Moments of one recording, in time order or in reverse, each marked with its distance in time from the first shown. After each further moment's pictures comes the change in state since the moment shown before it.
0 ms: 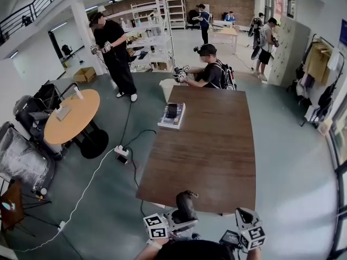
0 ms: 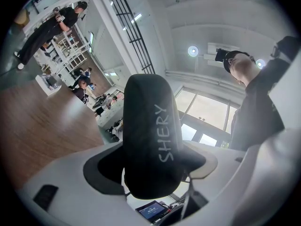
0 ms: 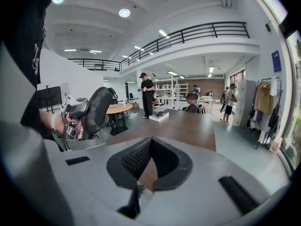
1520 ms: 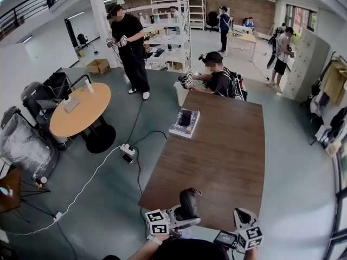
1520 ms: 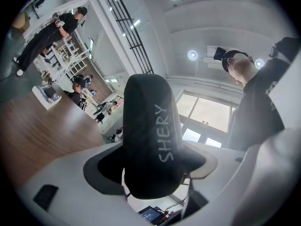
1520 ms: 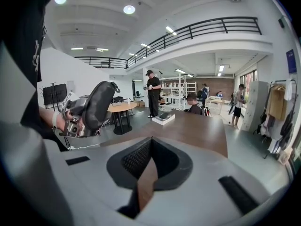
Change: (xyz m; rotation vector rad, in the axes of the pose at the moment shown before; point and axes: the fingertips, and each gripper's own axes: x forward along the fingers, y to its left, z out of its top) left arm 0.019 0.072 0.073 0.027 -0.063 0.016; right arm 0.102 -0.020 0.062 -0.059 0.024 0.083
